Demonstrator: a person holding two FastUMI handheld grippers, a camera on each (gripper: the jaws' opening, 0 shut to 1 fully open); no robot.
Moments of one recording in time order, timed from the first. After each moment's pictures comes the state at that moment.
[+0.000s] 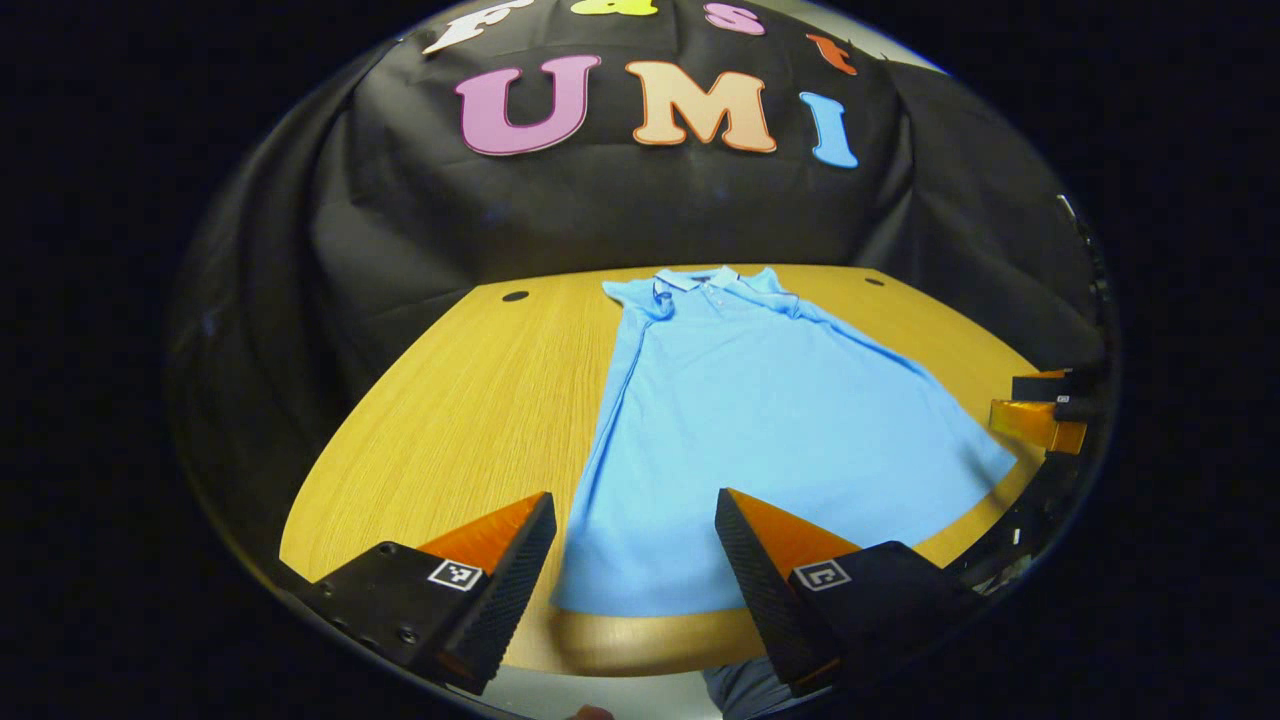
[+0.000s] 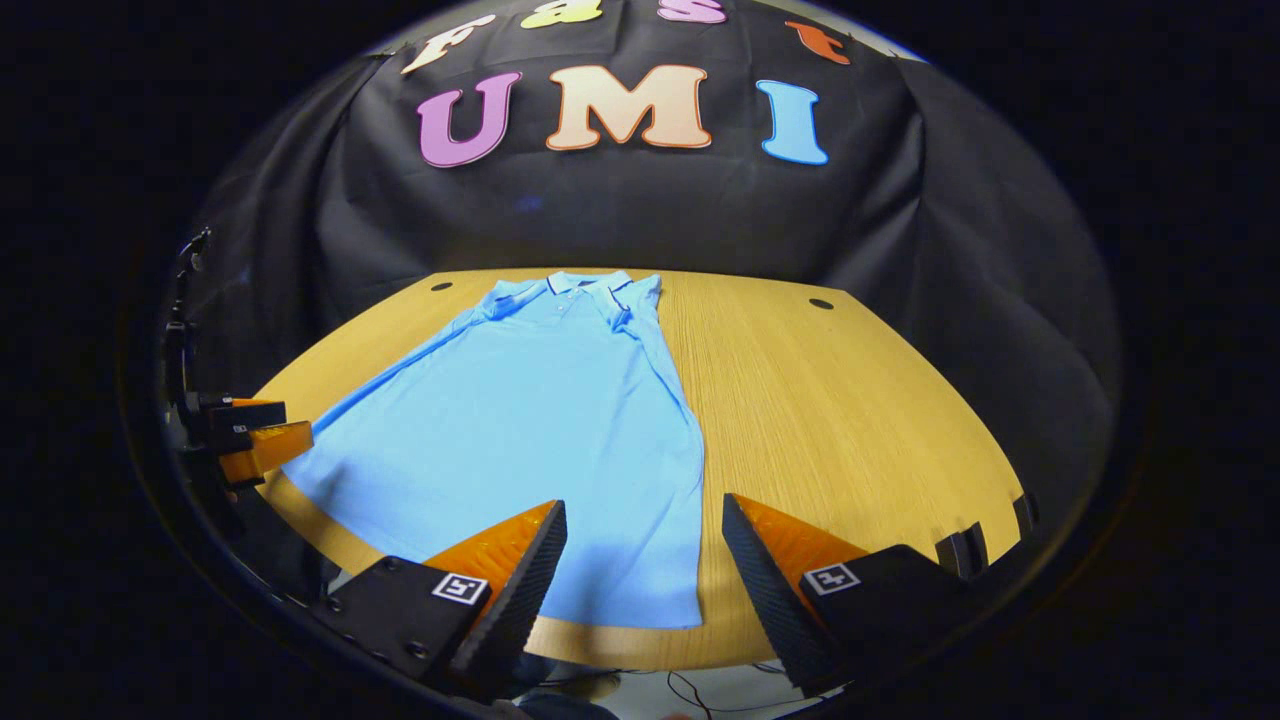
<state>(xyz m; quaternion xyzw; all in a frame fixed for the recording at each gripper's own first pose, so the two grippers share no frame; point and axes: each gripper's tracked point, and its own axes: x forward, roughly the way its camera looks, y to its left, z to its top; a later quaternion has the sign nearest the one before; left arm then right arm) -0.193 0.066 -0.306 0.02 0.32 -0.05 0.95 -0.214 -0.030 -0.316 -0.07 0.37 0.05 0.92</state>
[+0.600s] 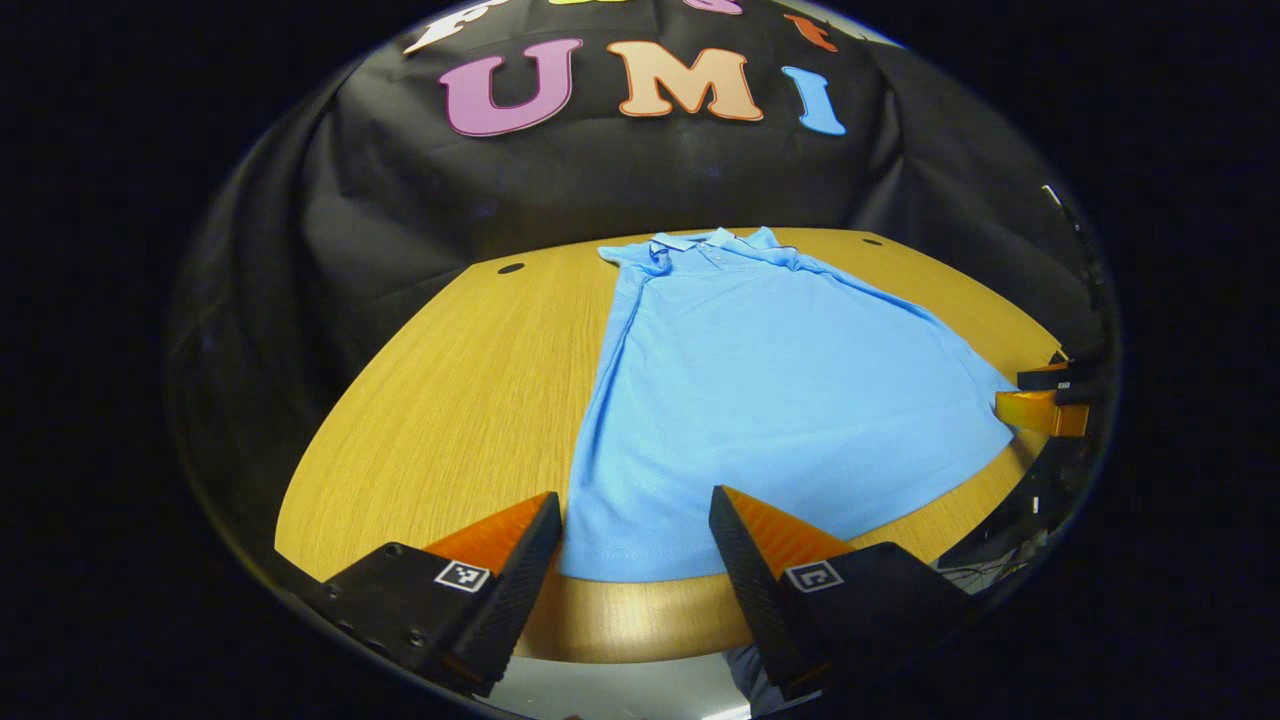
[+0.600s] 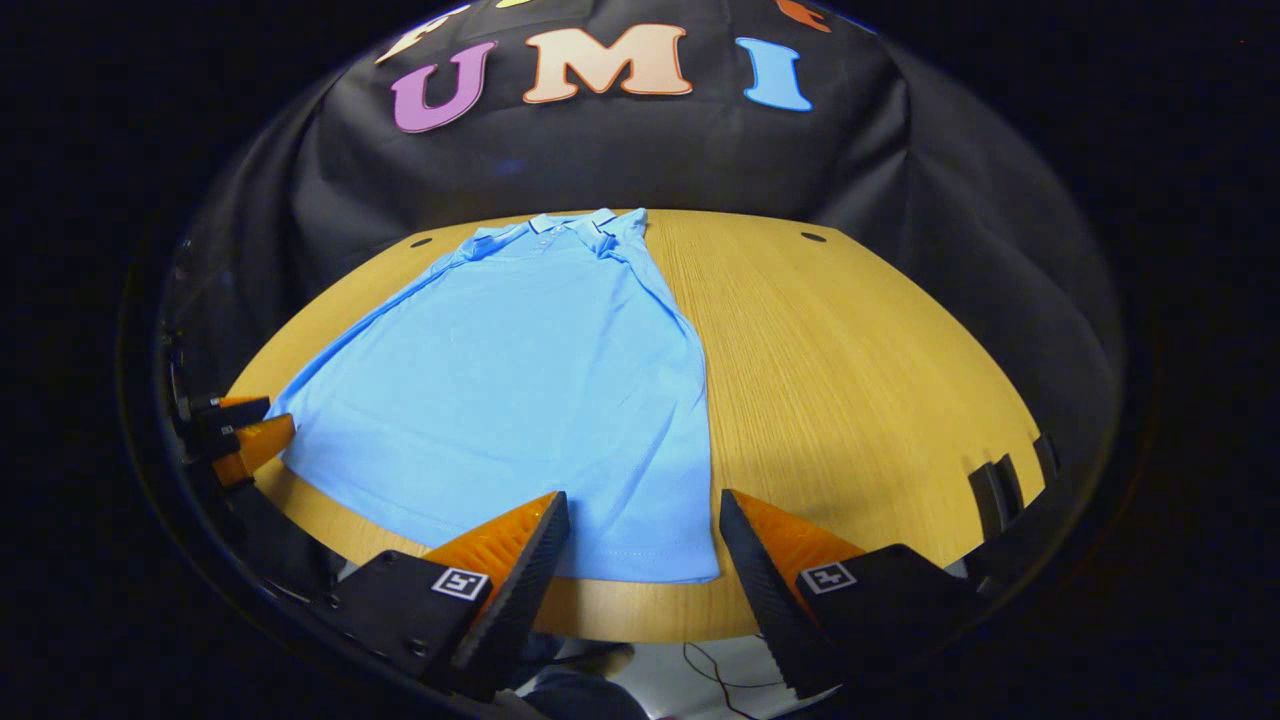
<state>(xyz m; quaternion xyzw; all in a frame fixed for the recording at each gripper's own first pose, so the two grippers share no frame) -0.206 0.058 -0.329 0.04 0.33 -0.07 0.94 -0.250 -0.035 -0.360 -0.03 0.44 0.01 0.90</state>
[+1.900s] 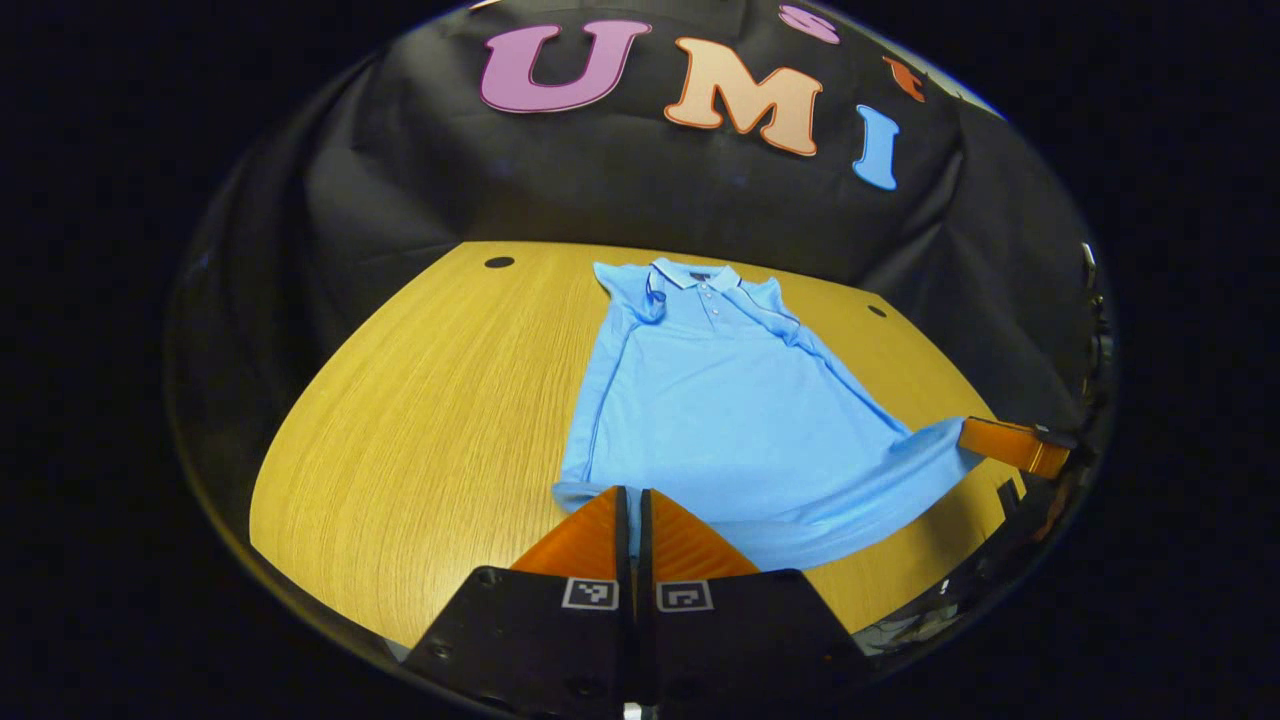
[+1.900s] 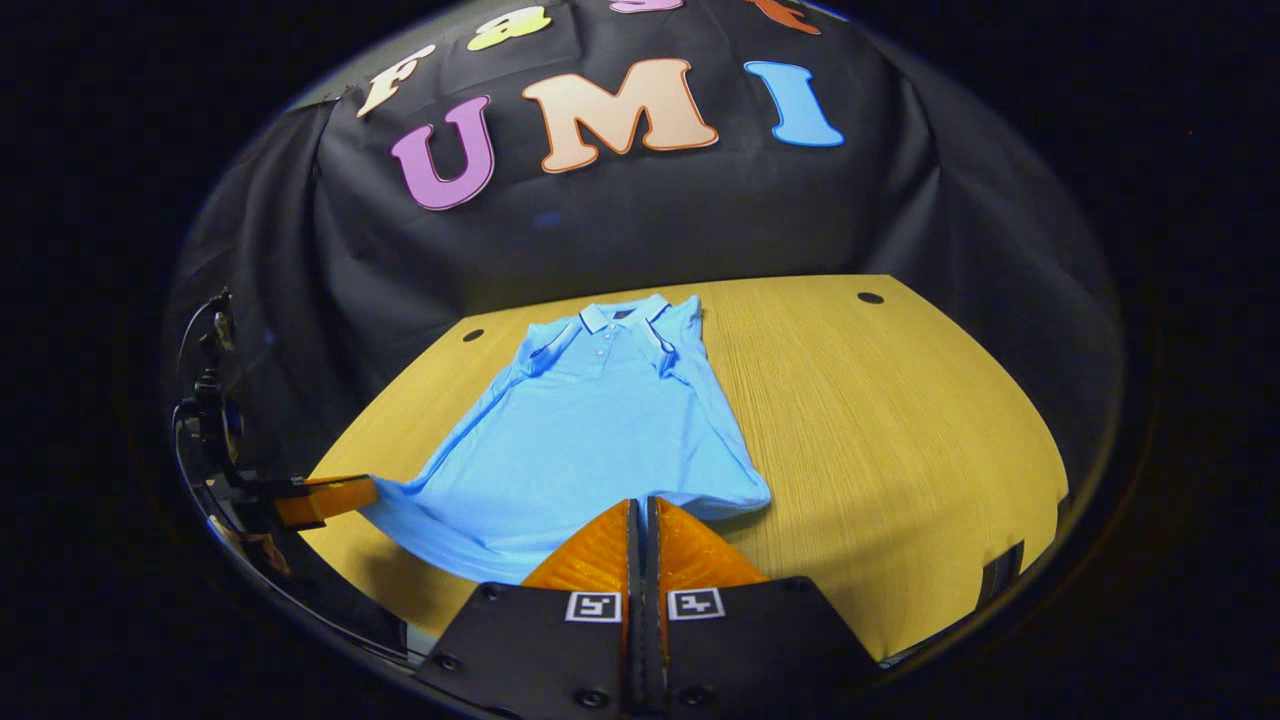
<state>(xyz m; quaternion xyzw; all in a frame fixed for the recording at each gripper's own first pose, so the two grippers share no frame) -0.125 0.030 -0.260 -0.08 0.36 -0.07 0.93 -0.128 0.026 -0.268 0.04 0.37 0.08 0.92</state>
